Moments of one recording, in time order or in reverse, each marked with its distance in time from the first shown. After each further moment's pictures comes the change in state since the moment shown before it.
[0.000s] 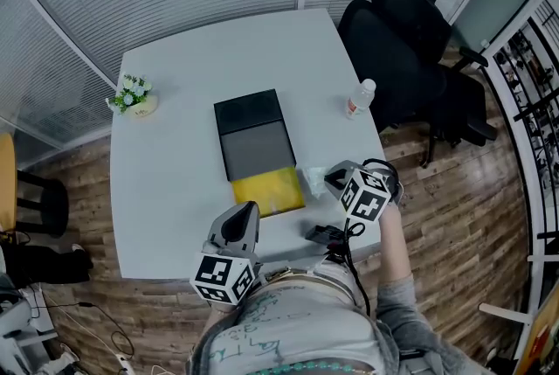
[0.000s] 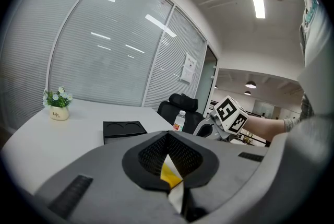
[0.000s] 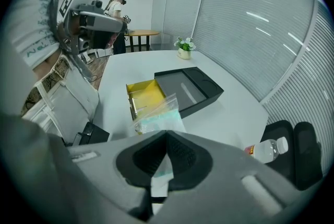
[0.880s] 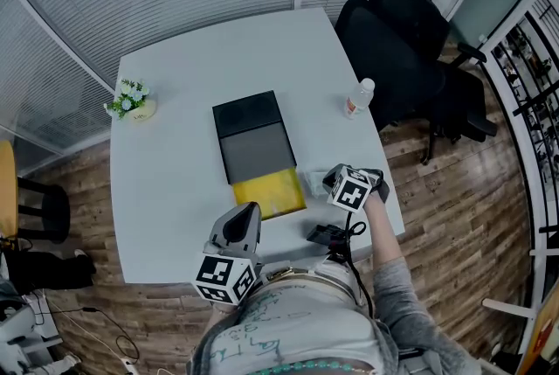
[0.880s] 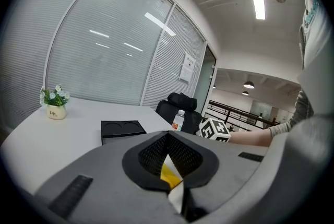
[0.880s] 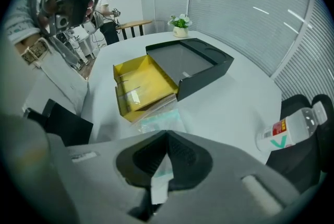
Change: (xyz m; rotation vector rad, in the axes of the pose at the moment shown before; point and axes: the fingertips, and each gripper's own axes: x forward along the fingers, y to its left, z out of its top) left arm 0.006 0.003 0.000 -0.005 0.014 -0.023; right arm 0.079 0.001 -0.049 0.109 0.106 0.080
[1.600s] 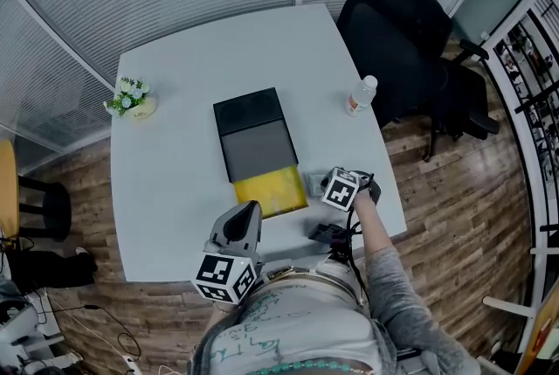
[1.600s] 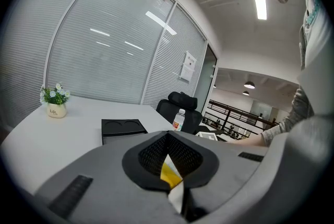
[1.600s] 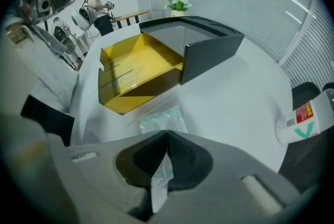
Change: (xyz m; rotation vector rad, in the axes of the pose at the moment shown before) left arm 0.003 0.004 -0.001 -0.009 0.011 0.002; right arm 0.056 0.004 -0.018 0.042 0.068 0.033
